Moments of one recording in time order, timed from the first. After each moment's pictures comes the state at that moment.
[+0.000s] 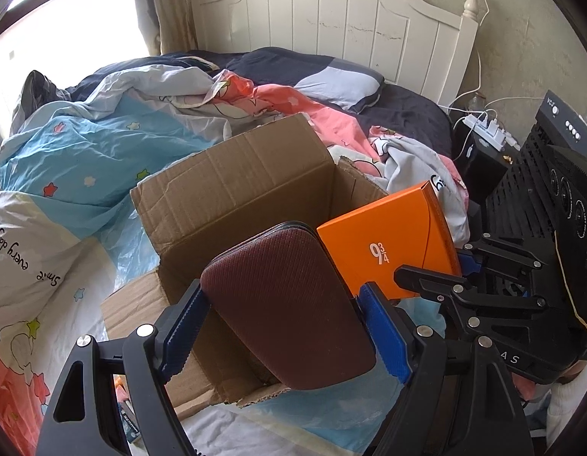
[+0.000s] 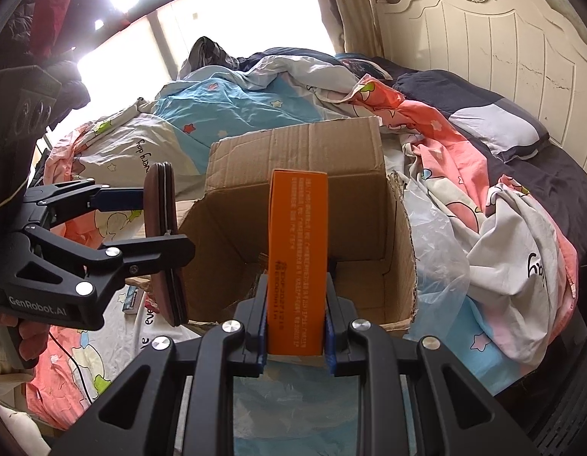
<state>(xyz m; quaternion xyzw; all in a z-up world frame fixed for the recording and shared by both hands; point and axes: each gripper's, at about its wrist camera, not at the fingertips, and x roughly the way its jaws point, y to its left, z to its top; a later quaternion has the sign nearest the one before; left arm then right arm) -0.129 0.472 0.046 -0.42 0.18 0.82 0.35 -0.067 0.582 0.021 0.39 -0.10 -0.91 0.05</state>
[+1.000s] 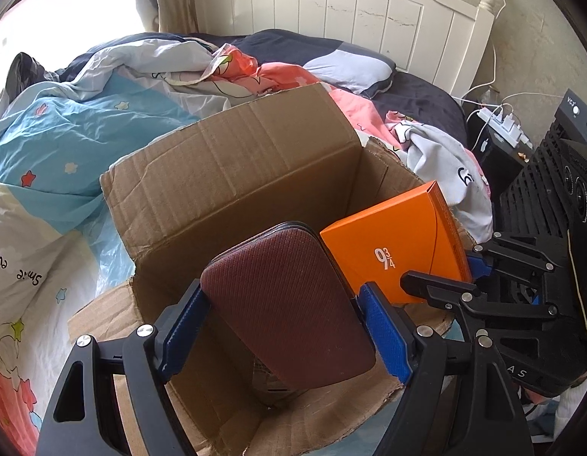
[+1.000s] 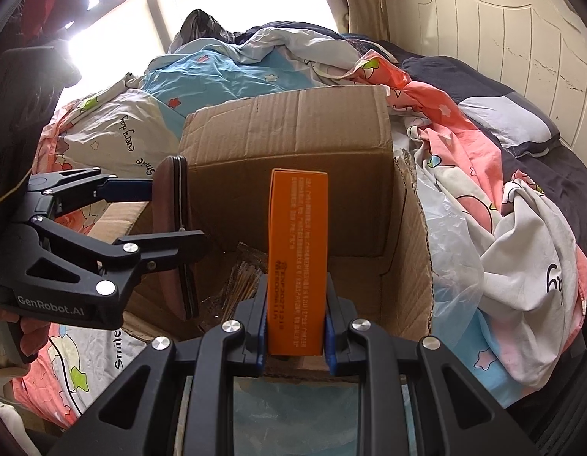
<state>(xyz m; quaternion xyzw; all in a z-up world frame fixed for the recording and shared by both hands) -0.167 0.489 -0.003 -0.45 0.18 0.81 0.34 -0.107 0.587 -0.018 0.43 -0.08 -0.90 0.05</state>
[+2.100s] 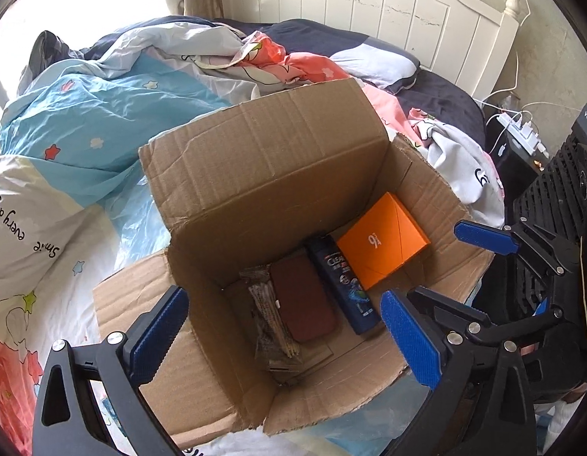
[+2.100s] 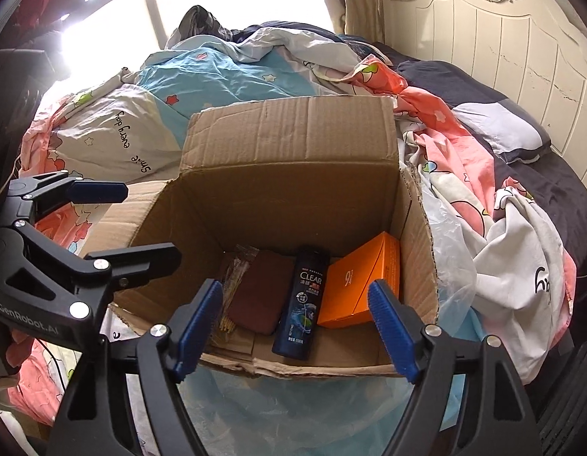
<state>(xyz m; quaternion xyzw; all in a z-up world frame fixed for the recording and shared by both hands) -0.165 0.462 0.008 -0.47 0.17 0.81 0.30 -0.103 0.567 -0.001 0.43 -0.06 -0.90 0.03</state>
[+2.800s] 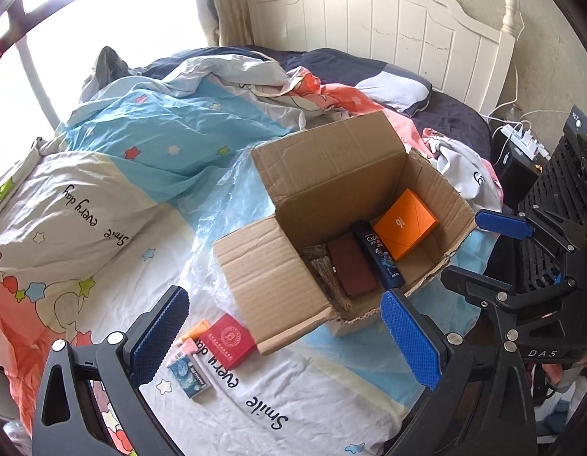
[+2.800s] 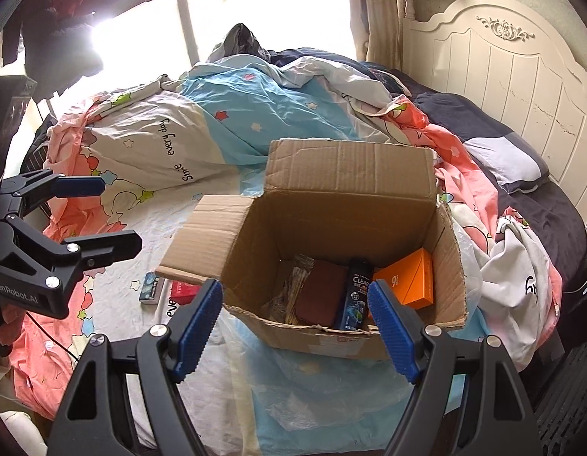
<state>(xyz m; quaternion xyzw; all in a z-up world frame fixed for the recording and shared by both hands) -0.122 0.347 0.078 -0.43 0.17 0.85 0.26 -0.063 0.488 0.057 0.40 -0.03 -0.91 0.04</state>
